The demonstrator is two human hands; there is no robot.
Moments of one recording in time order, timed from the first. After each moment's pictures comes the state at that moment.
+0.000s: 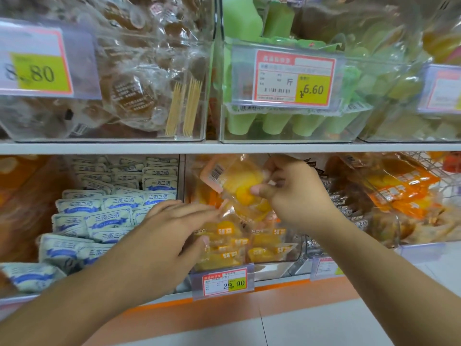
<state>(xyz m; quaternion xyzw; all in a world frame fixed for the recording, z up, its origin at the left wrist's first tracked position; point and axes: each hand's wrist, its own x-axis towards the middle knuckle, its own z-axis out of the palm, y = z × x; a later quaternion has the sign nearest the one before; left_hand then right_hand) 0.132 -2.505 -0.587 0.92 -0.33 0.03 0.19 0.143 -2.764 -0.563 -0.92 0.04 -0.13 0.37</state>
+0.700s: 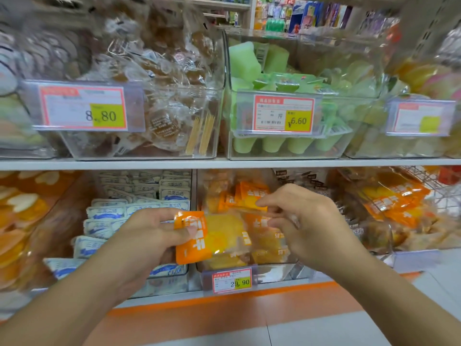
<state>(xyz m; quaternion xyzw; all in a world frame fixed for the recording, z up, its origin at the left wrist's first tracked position) 0.114 -2.489 -0.555 0.71 0.04 -0.19 0.67 0.080 -2.768 -0.547 -0.91 -0.22 -0.25 0.24</state>
